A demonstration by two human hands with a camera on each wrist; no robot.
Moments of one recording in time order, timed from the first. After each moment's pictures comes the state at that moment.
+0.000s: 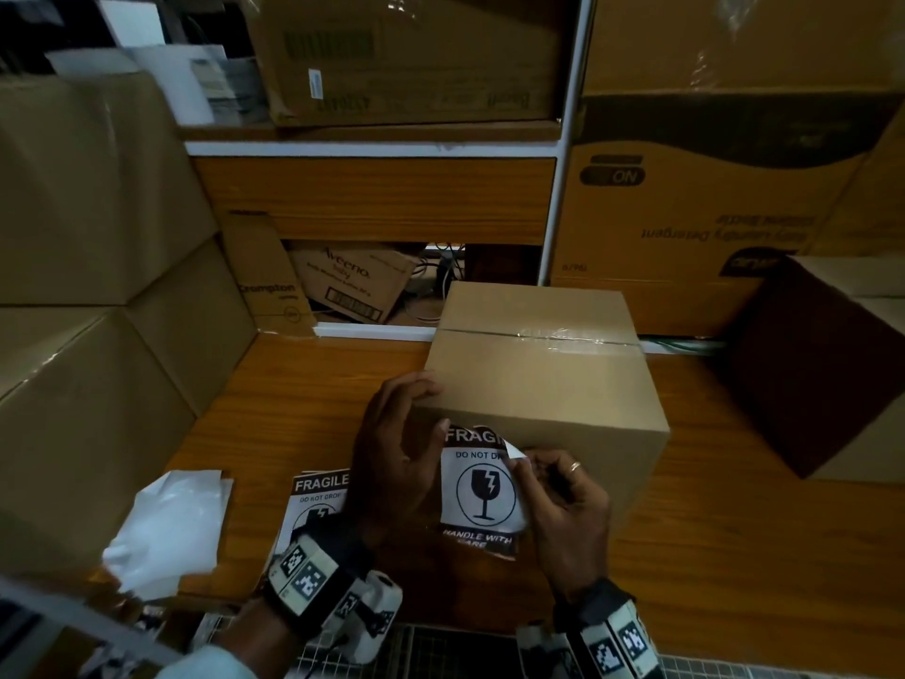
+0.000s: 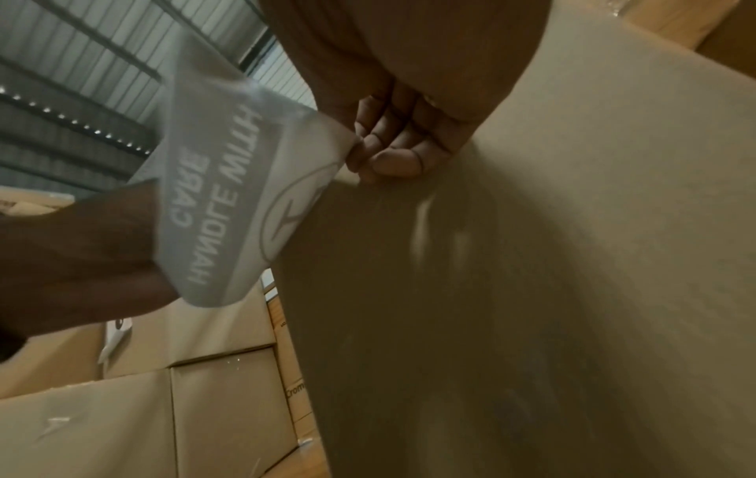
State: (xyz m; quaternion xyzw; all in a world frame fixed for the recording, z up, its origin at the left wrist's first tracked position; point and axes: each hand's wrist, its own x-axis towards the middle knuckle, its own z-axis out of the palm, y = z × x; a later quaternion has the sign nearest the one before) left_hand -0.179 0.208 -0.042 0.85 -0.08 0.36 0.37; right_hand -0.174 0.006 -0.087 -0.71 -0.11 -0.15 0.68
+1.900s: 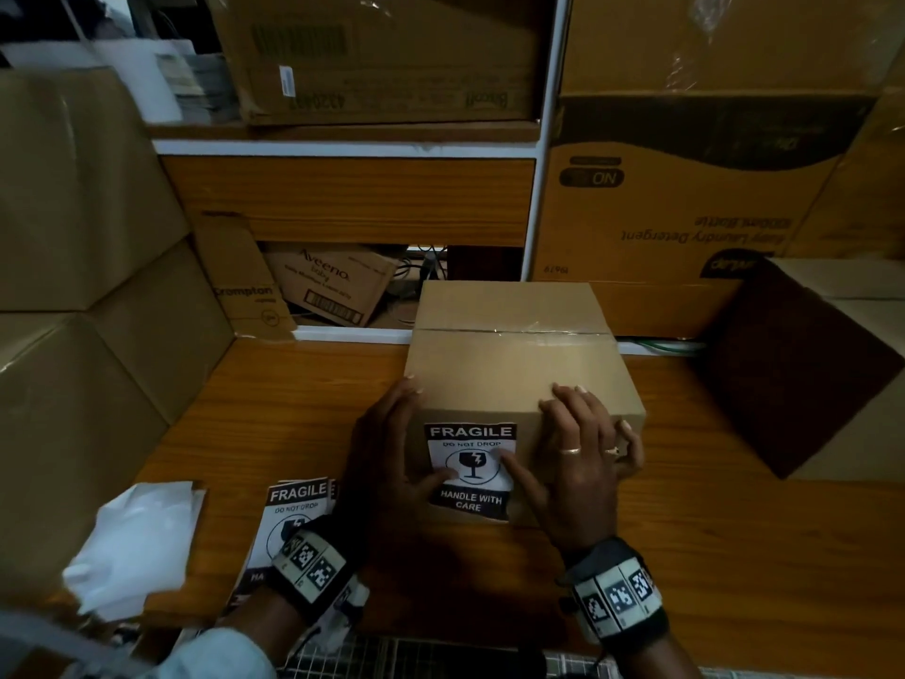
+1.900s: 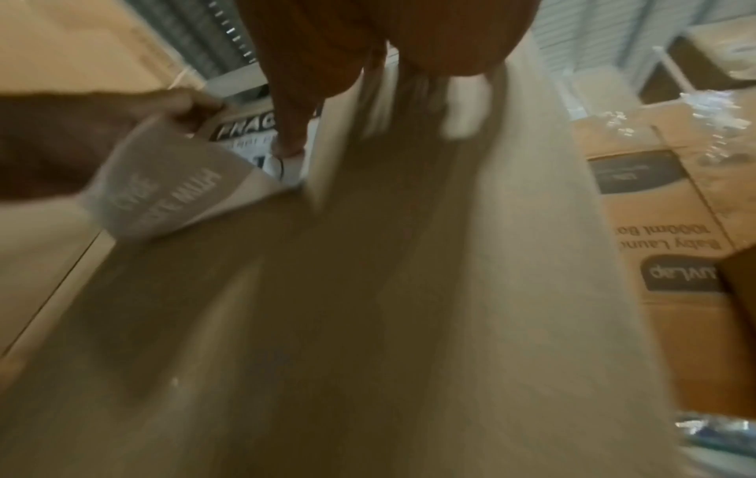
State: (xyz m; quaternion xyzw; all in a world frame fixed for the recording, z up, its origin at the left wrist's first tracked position) left_hand -0.156 0.207 -0.083 0.90 -0.11 0.36 0.24; right_hand -0.121 -0.024 -0.074 -0.87 -0.18 -0.38 0.25
